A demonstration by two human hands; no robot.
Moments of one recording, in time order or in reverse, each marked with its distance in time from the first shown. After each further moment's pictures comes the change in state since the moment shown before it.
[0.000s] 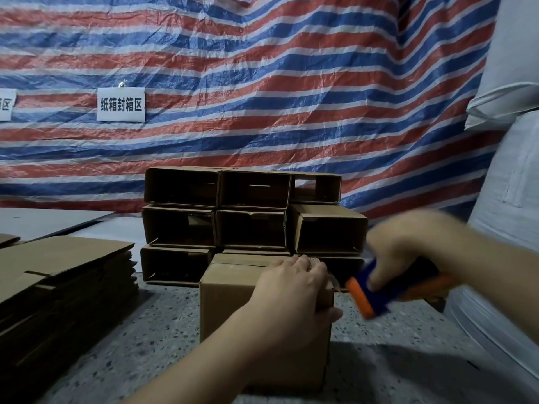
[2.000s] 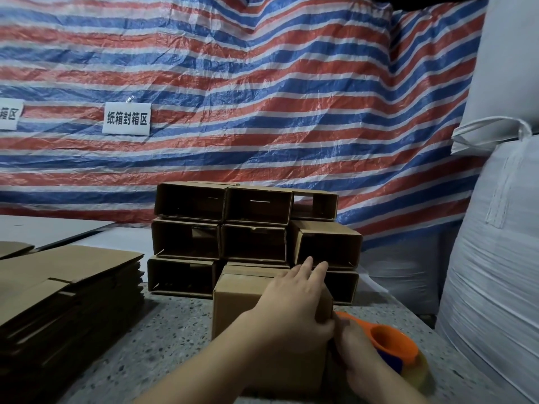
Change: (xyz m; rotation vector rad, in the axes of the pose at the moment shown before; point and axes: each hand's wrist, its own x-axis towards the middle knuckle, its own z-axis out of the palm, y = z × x) left_hand -0.002 -0.006 -0.005 -0.176 -0.022 0.025; right_hand -0.002 -0.117 0.134 2.036 0.081 0.085
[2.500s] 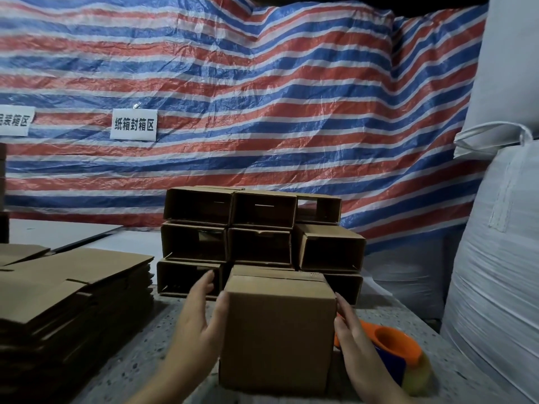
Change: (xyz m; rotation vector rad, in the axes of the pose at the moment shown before) left_hand -0.101 -0.077 0.010 -0.650 0.529 -0.485; right_hand -0.011 0.021 -0.016 -0.257 -0.218 -0.498
